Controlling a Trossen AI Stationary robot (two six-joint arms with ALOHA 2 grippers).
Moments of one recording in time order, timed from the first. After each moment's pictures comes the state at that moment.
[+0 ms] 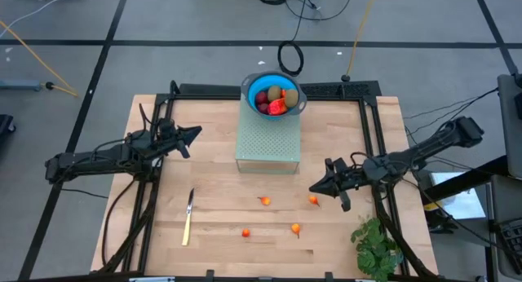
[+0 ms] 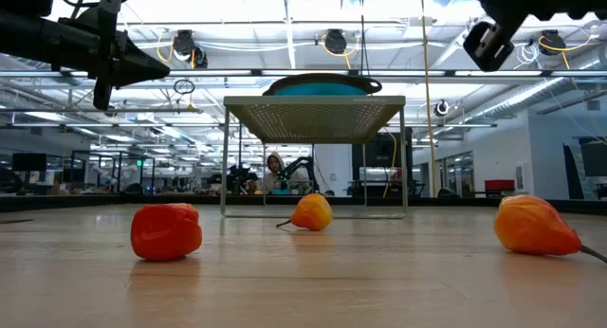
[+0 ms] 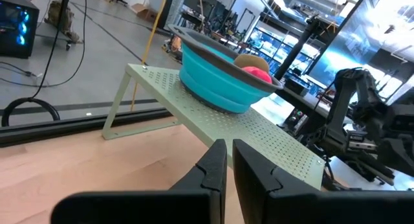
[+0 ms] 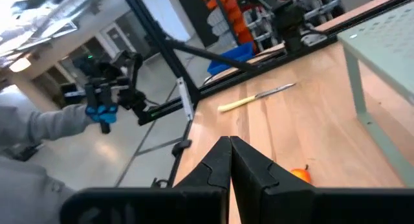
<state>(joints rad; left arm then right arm) 0.18 0.29 0.19 0.07 -0.34 -0.50 0.40 0.86 0.38 0.39 0.14 0.56</state>
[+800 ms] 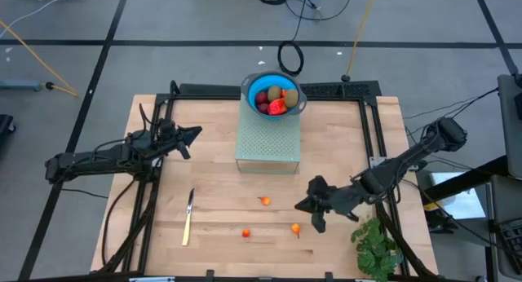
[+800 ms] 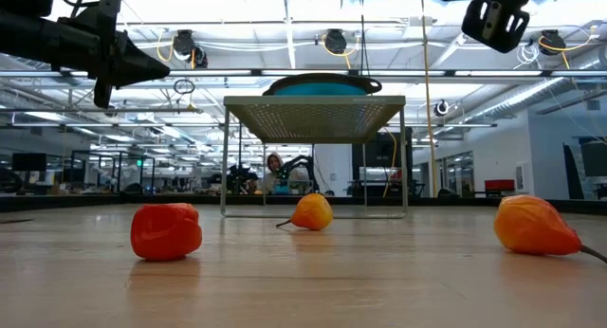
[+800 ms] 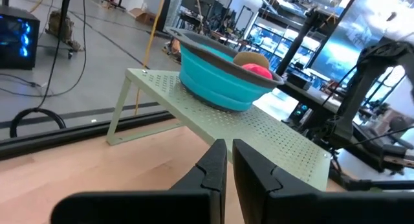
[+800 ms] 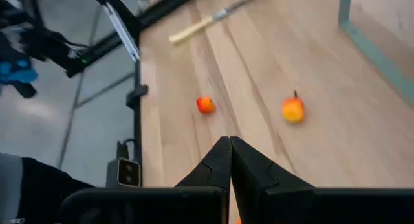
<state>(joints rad) 0.18 0.29 0.19 0.07 -0.34 -0.44 0.55 1.29 0.86 -0.16 0.32 0.84</state>
